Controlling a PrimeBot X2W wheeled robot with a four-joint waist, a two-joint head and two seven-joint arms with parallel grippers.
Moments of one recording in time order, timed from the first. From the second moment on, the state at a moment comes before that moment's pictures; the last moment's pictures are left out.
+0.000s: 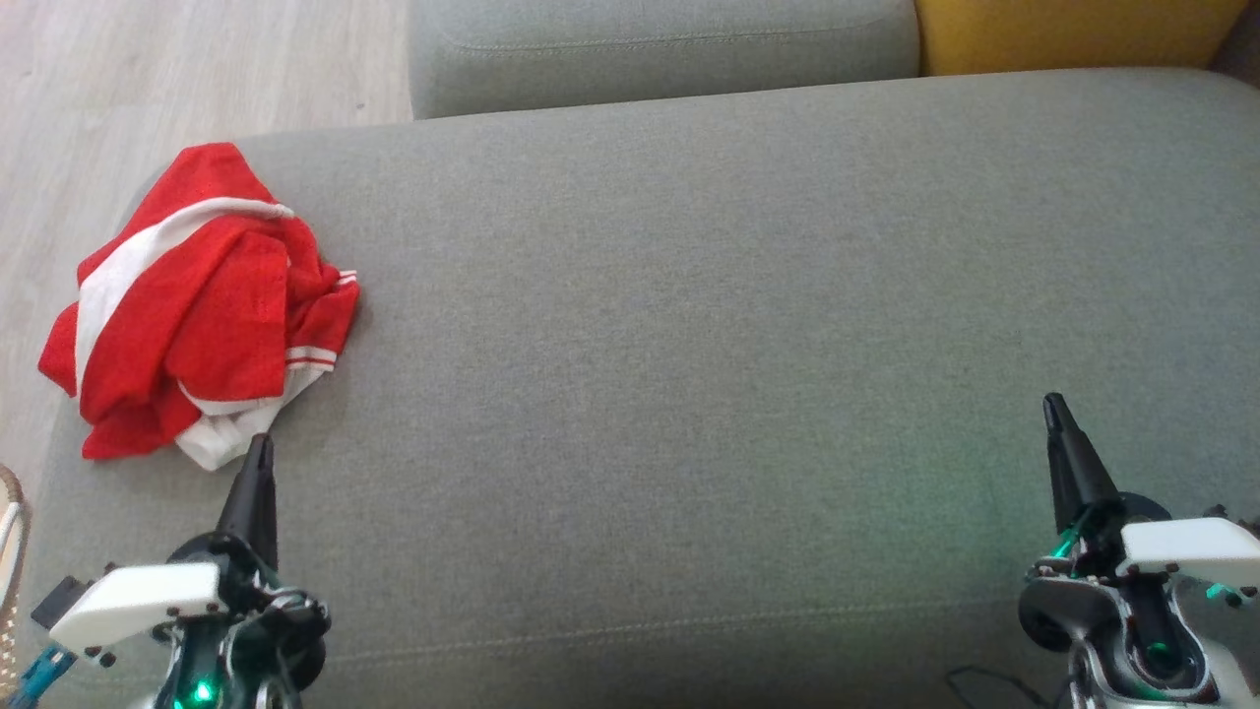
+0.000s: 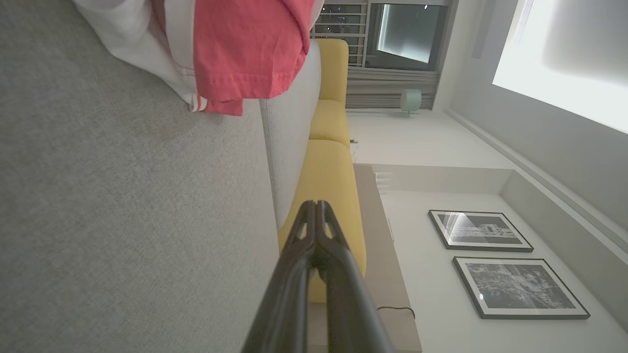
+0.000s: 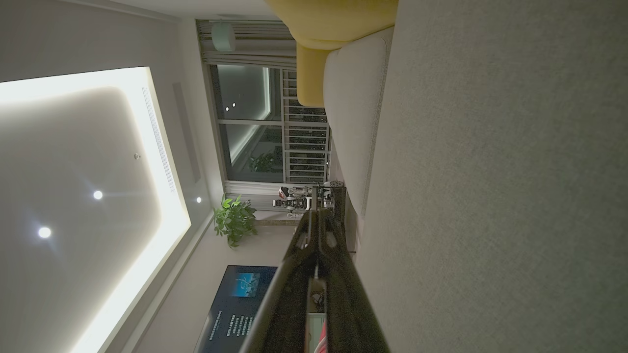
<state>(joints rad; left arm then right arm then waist) -0.05 0.04 0.08 0.27 -1.62 -0.12 0.11 -0.09 -0.05 -0.13 0.28 1.60 0.13 0.11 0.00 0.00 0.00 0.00</state>
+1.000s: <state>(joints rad) 0.02 0.03 0.08 0.36 -1.62 -0.12 0.11 -0.03 -0.04 -0.12 0.37 1.60 0.13 0.11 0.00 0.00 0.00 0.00</state>
